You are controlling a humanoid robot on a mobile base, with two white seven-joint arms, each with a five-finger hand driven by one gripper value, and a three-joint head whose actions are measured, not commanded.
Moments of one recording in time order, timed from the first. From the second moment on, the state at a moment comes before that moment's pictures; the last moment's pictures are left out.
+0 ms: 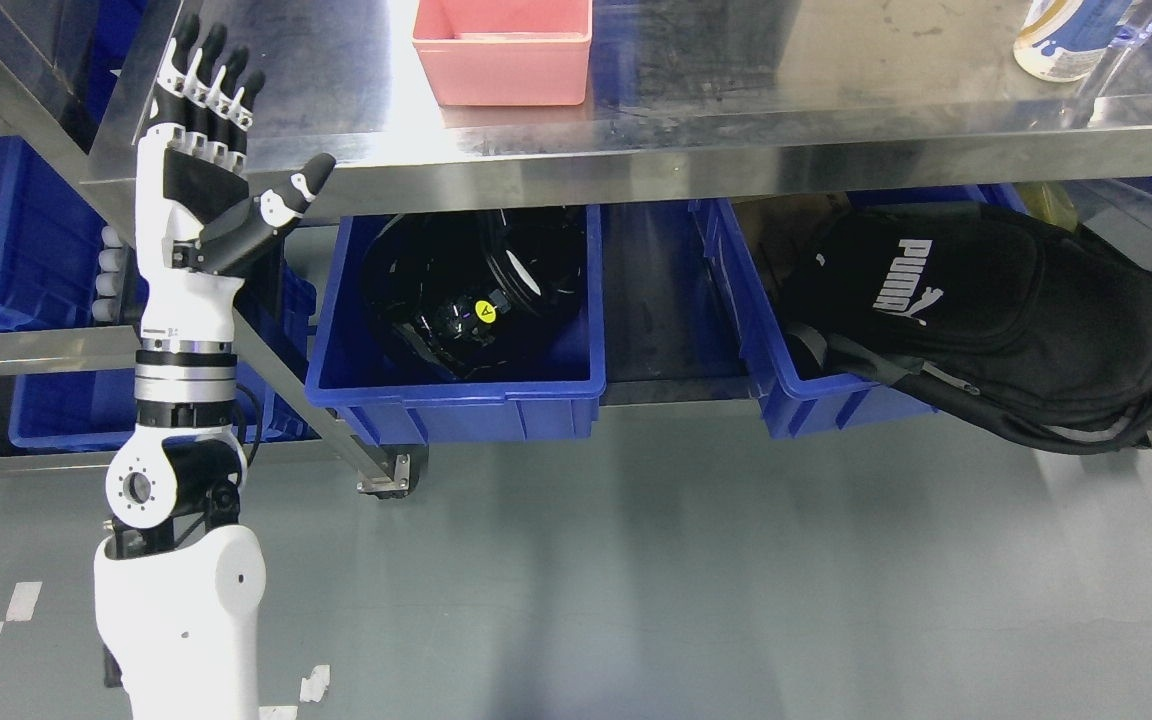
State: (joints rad) left arm -0.35 0.02 0.12 -1.66 0.33 -0.20 -0.35; right arm 0.00 0.00 -0.05 0.00 0.00 -0.05 0.00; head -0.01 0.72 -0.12
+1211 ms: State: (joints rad) left arm -0.92 0.31 -0.06 -1.43 -0.05 -0.07 -0.82; right arm 0.00 0.00 -0.05 0.00 0.00 -0.05 0.00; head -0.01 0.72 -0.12
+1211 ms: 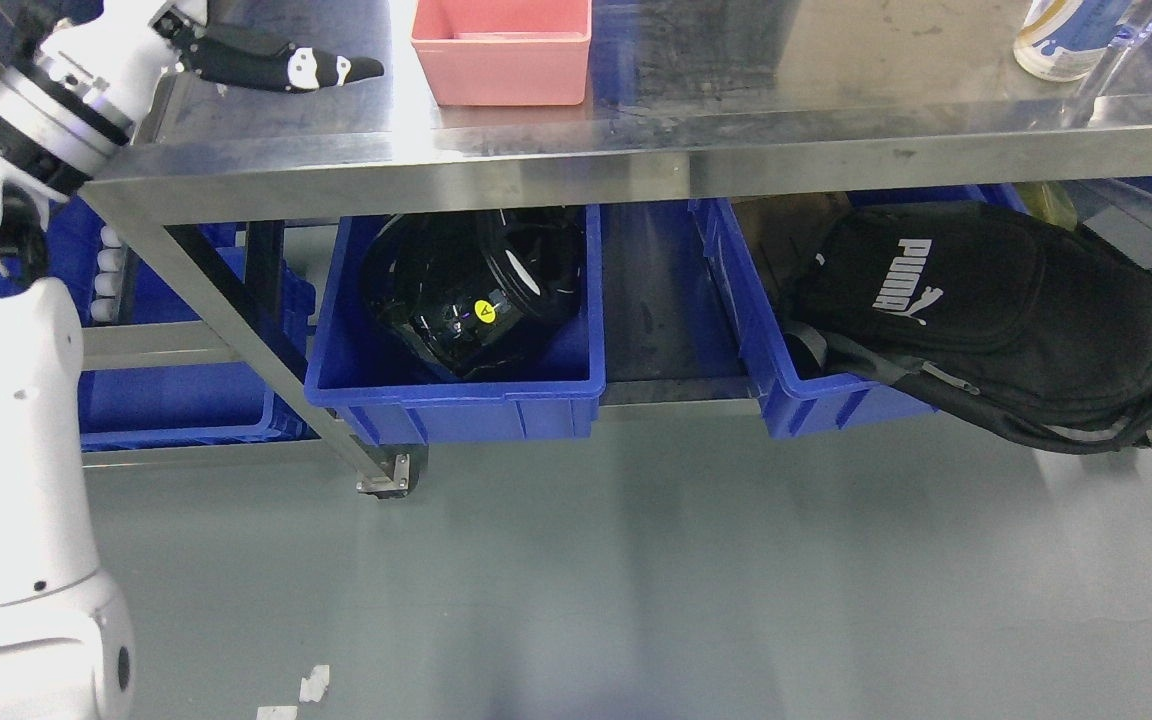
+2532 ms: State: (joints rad) left arm -1.24 0.13 -0.43 -0.94 -0.45 -0.08 -0.87; right arm 0.00 0.00 -0.05 0.00 0.00 -0.05 0.00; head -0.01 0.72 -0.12
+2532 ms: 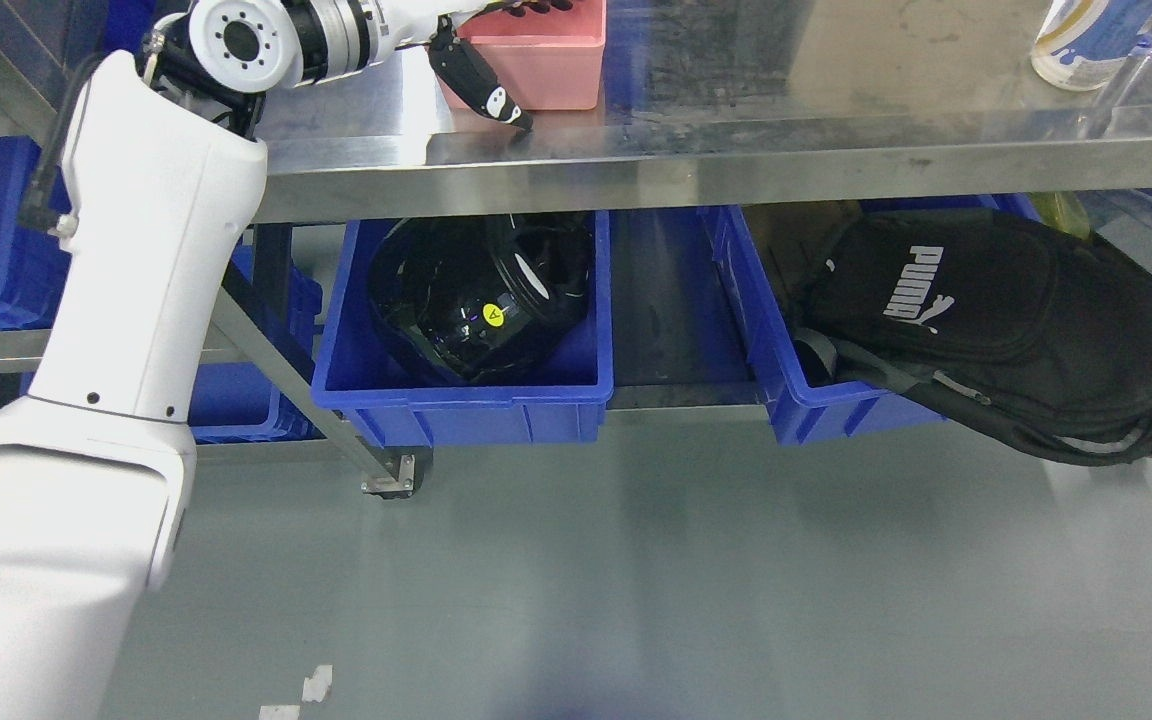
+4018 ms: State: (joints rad) left arm -1.18 0.02 0.01 -0.84 -0.09 -0.20 -0.98; right arm 0.00 0.00 -0.05 0.00 0.00 -0.05 -0.01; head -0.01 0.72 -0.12
